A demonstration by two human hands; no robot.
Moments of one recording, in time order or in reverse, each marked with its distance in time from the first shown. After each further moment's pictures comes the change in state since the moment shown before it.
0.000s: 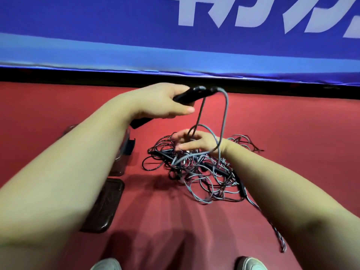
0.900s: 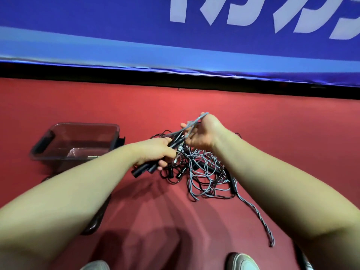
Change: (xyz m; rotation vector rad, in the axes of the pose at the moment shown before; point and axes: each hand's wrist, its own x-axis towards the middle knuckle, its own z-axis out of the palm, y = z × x) left_hand 0.004 -0.079 0.101 -0.565 -0.282 -0.432; right_hand -0.001 -0.037 -0.005 1.143 0.591 0.374
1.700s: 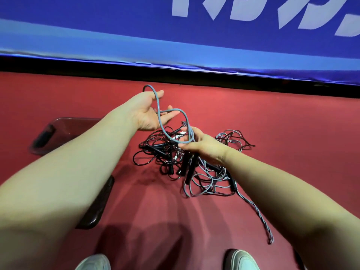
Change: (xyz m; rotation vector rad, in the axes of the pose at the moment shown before) left_hand -0.007 0.066 -0.040 -1.190 0.285 -0.059; right_hand 0.018 0.035 -0.051 -0.839 -0.334 -0.349
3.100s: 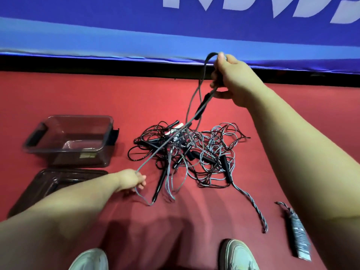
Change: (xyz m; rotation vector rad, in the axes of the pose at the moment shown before) left_hand 0.059 -0.130 -0.161 1.463 0.122 -0.108; right_hand -0.031 -0.126 -0.057 -0.179 0.481 -0.215
